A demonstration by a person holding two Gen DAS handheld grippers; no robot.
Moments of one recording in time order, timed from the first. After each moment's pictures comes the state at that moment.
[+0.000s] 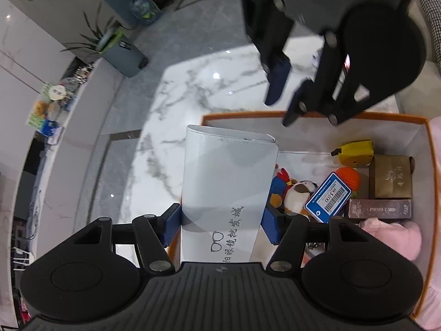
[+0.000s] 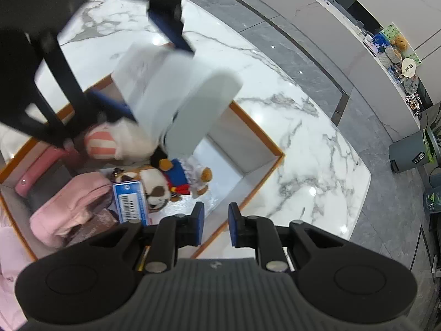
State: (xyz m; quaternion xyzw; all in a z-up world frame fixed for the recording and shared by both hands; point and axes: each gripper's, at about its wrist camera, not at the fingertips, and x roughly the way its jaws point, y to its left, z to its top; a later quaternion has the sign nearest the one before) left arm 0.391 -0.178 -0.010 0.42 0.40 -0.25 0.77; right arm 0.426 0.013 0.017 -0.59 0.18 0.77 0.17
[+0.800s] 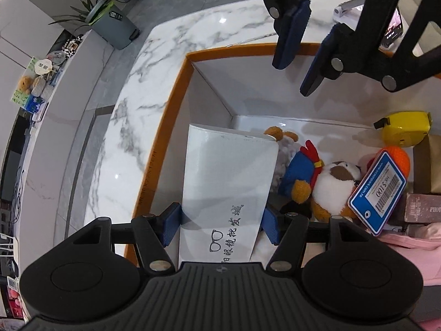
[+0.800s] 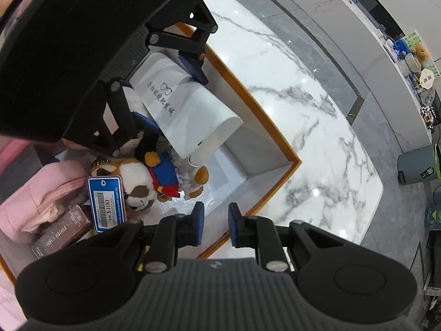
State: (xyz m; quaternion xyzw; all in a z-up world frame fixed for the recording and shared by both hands) left arm 0.425 -0.159 -0.083 0.41 0.45 -0.22 0.76; right arm 0.409 0.030 -0.026 -0.62 0.15 0.75 0.15
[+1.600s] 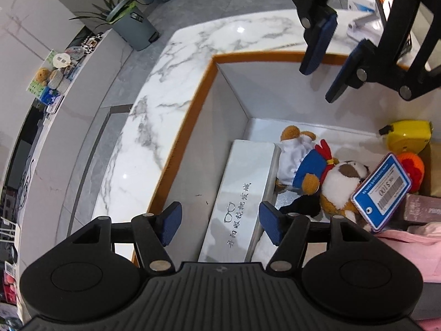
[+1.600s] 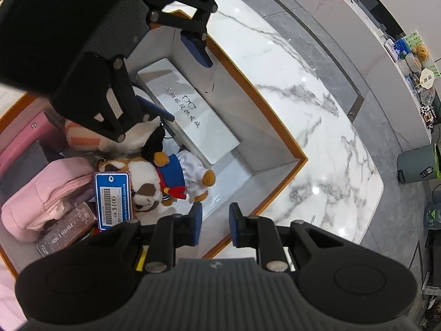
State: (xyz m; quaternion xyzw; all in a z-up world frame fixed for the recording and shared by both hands) left arm 0.407 -0.143 -0.062 0.38 0.44 -0.19 0.79; right arm 0.411 0.025 -0.019 -0.63 0.13 0.75 0.17
